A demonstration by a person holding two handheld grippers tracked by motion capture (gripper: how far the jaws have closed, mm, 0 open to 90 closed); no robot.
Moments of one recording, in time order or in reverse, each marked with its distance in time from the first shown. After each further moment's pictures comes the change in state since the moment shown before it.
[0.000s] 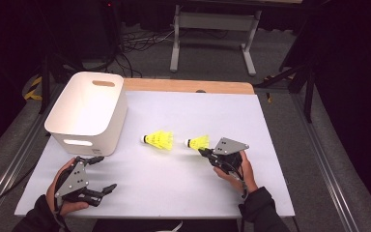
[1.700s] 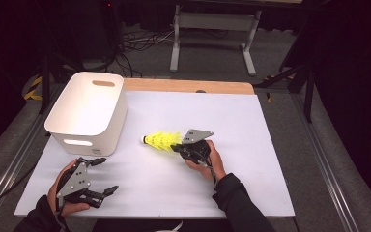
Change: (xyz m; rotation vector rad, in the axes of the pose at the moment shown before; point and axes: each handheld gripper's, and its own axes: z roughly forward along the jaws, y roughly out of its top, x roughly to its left) left arm -0.003 0.000 0.003 0.006 -0.028 0.004; right arm 0.015 0.031 0.086 0.031 0.125 0.051
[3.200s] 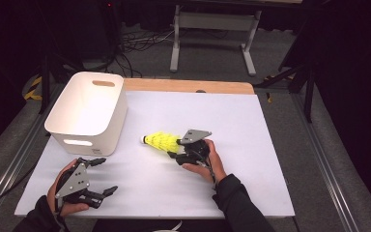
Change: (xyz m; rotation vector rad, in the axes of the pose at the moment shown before) left arm 0.000 0.000 -0.002 -0.008 -0.004 0.001; right arm 0.004 0.002 -0.002 0.032 -0.019 0.024
